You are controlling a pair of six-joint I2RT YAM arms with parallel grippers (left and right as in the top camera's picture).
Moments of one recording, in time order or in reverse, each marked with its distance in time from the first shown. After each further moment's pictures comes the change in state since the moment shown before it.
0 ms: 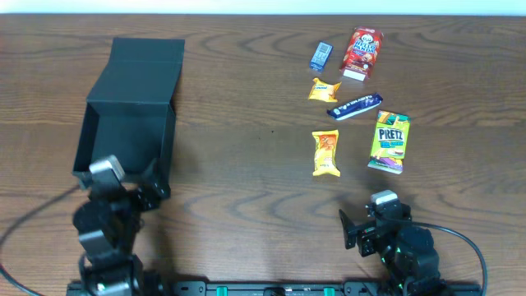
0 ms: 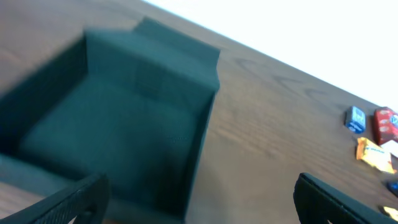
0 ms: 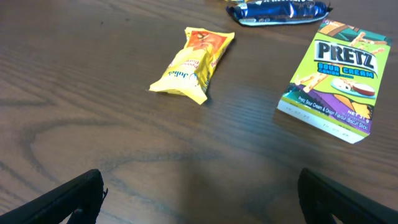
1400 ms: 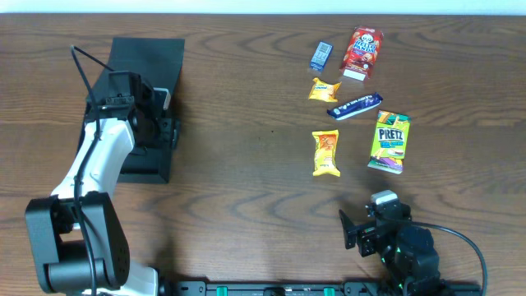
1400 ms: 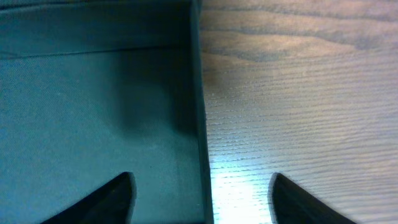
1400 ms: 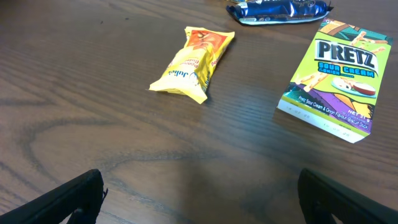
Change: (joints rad) left arm -0.158 1.263 0.761 -0.372 -0.064 0.453; right arm 0.000 0.002 0.000 0.000 0.000 0.000
